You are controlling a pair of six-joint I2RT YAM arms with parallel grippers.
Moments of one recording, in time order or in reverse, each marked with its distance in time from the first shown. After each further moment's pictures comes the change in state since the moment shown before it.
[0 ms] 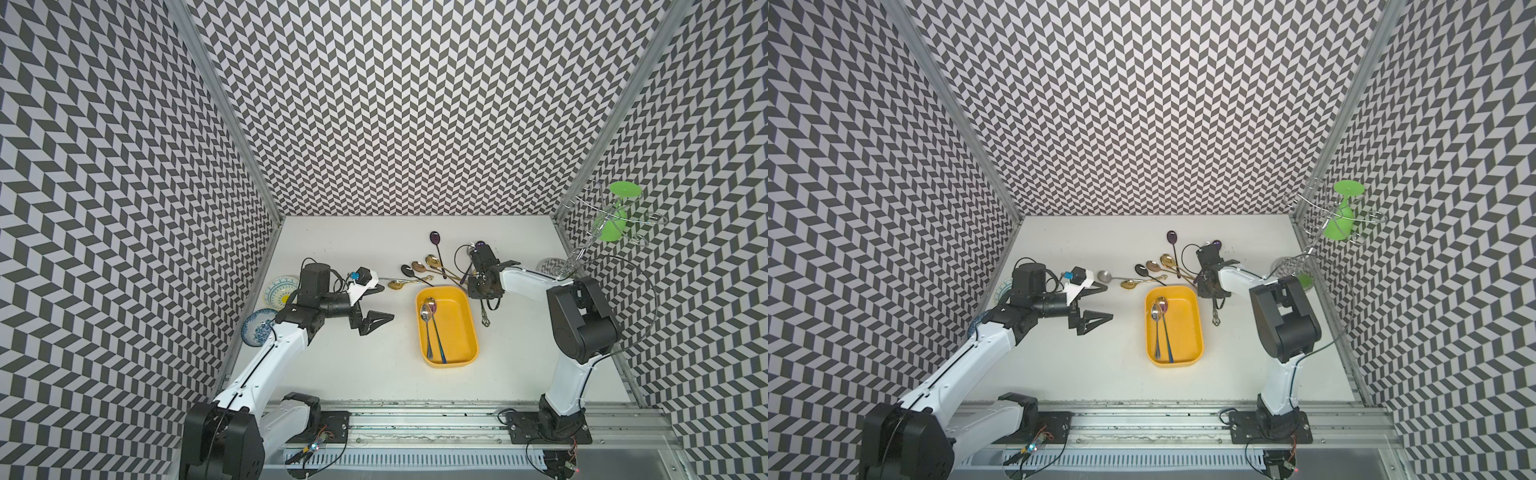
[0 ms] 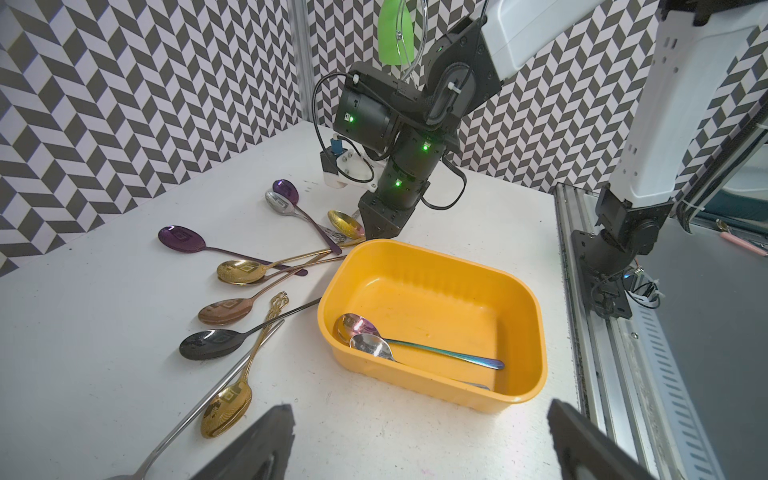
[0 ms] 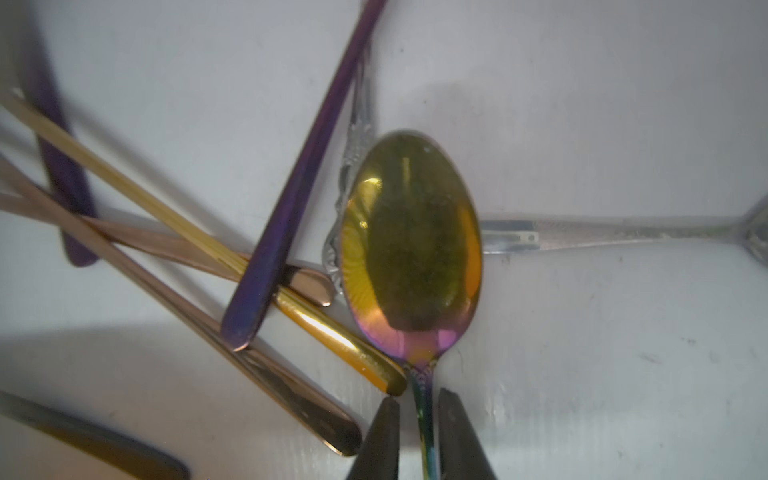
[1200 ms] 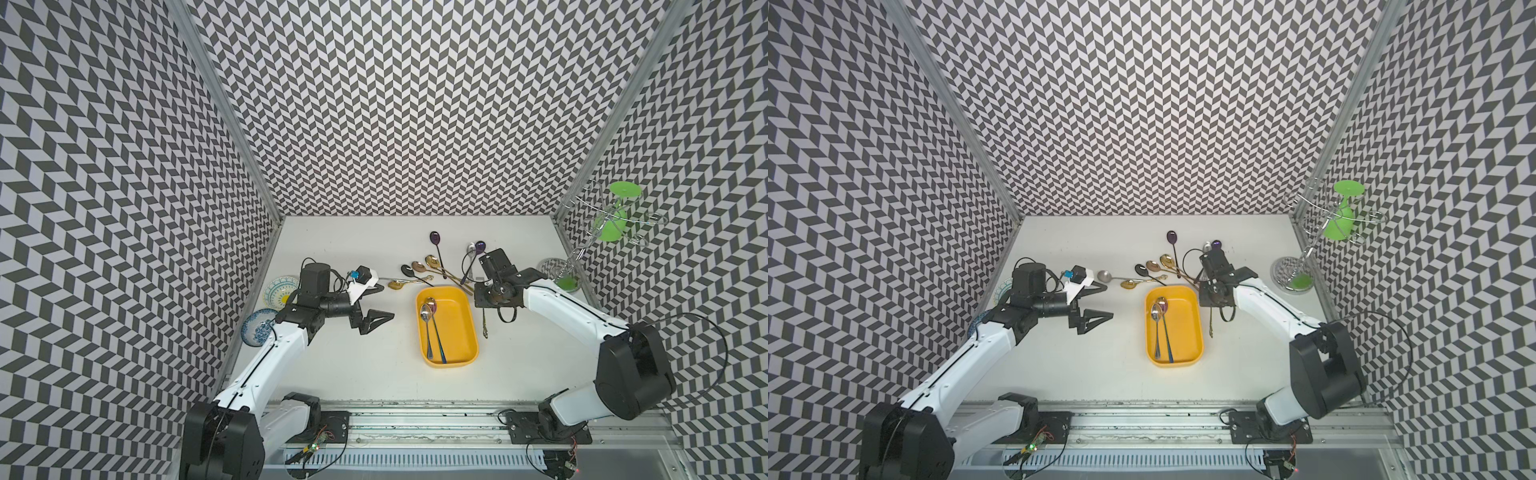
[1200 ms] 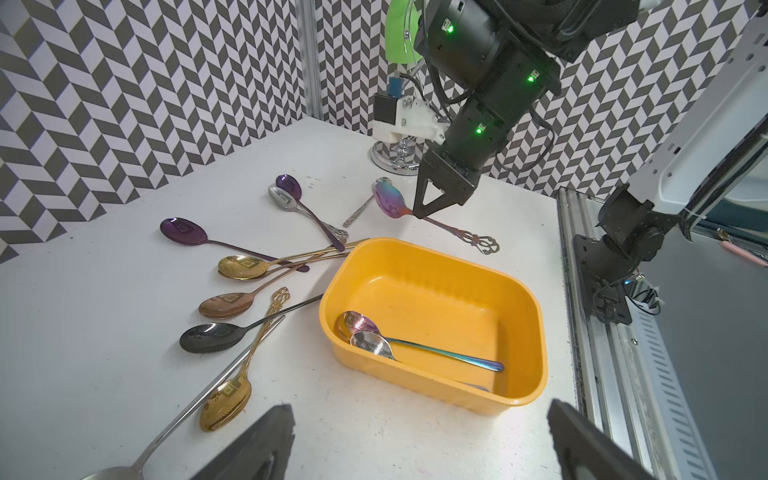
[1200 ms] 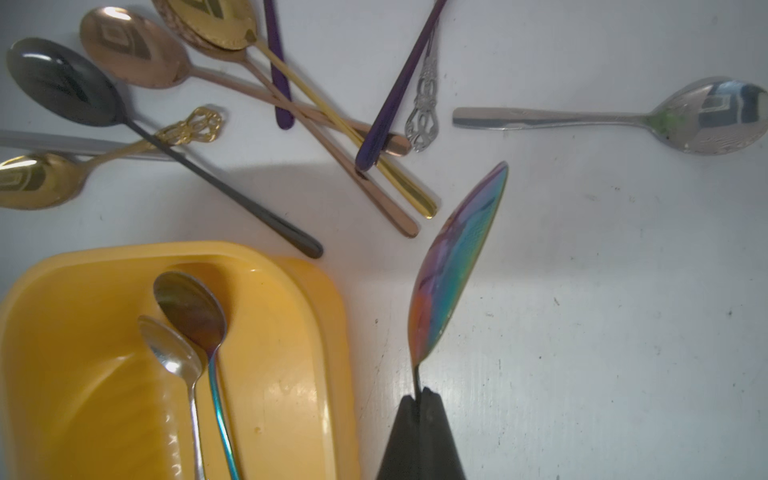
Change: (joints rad) left arm 0.000 0.002 0.000 0.008 -0.011 -0.033; right arm 0.099 -0.390 -0.111 -0.215 -0.082 0.047
